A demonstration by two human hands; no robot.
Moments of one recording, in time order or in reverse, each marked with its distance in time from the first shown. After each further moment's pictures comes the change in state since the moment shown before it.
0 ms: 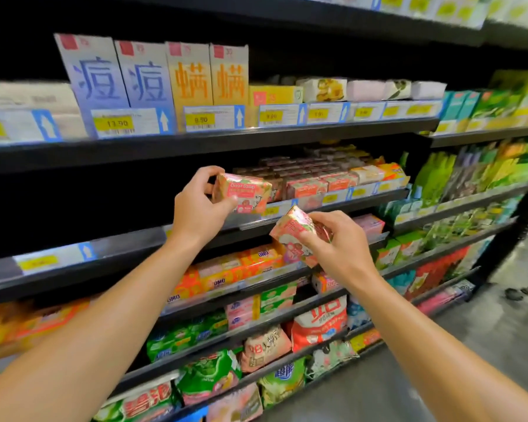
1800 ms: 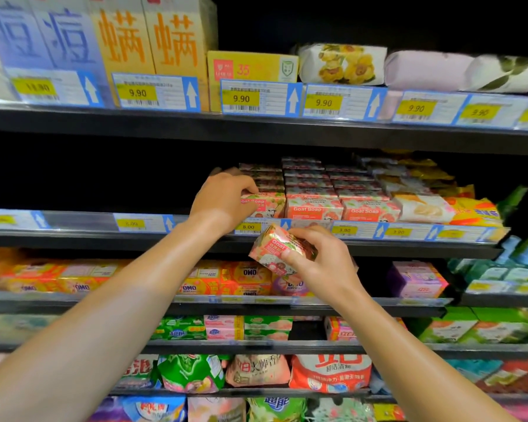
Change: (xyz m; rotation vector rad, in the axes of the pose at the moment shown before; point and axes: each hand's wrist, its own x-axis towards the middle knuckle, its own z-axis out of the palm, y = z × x) left_hand 0.070 -0.007 0.132 0.799 0.037 -0.048; right_hand 0.120 0.123 0.038 0.291 -0.395 -0.240
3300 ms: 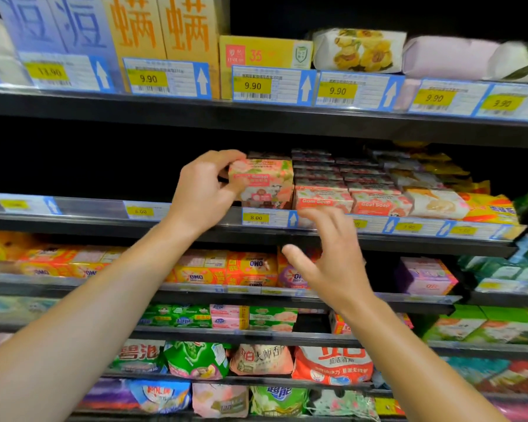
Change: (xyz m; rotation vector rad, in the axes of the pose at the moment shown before) left_hand -0.027 -0.022 -0.031 -0.315 0.231 0.086; right_hand -0.012 -0.001 0.004 -0.173 0.129 -0.232
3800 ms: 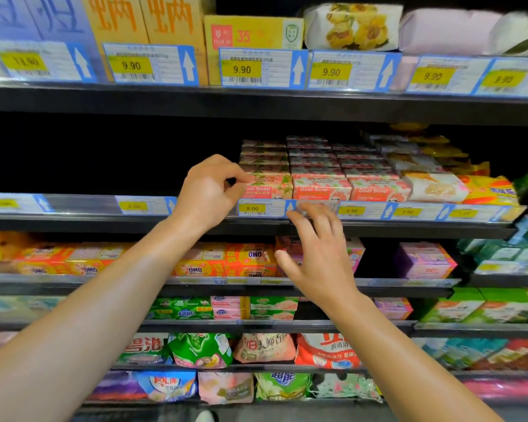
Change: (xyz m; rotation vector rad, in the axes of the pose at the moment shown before) left_hand -0.007 -0.012 0.024 0.112 -0.103 0.059; right_hand -0.012 0.011 0.030 -0.241 -0.057 0.031
